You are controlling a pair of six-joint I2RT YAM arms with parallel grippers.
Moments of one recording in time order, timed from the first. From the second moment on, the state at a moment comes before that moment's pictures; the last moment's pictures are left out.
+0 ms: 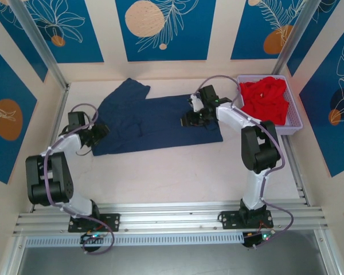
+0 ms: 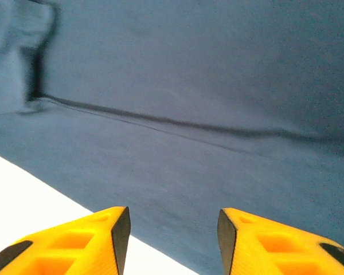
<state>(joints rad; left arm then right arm) 0.14 1.57 0.89 -0.27 0.31 -0.54 0.33 1.93 1.44 -0.62 -0.42 0.18</state>
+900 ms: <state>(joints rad) -0.02 2.33 1.90 -0.76 0.07 -0.23 0.26 1.92 1.31 -0.65 -0.40 0.22</state>
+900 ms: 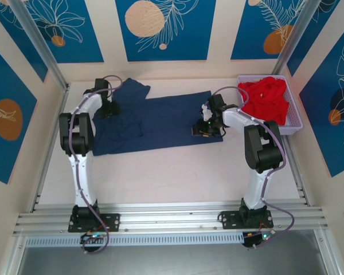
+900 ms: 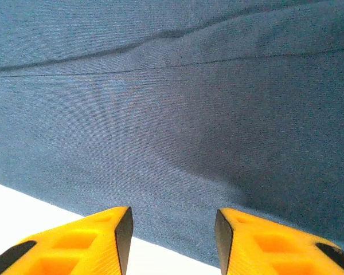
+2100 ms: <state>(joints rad) -0.01 2.40 2.03 -0.87 -0.11 -0.15 0.21 1.92 1.31 -0.68 -0.37 0.25</state>
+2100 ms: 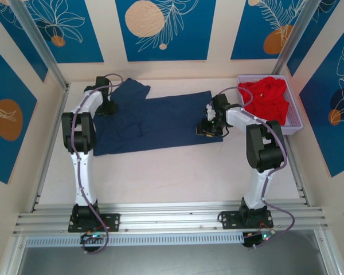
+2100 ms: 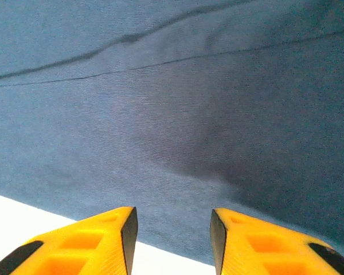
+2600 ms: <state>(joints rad) -0.02 2.07 1.65 -0.71 -0.02 -0.22 0.21 1.95 1.33 -0.71 -0.35 0.25</state>
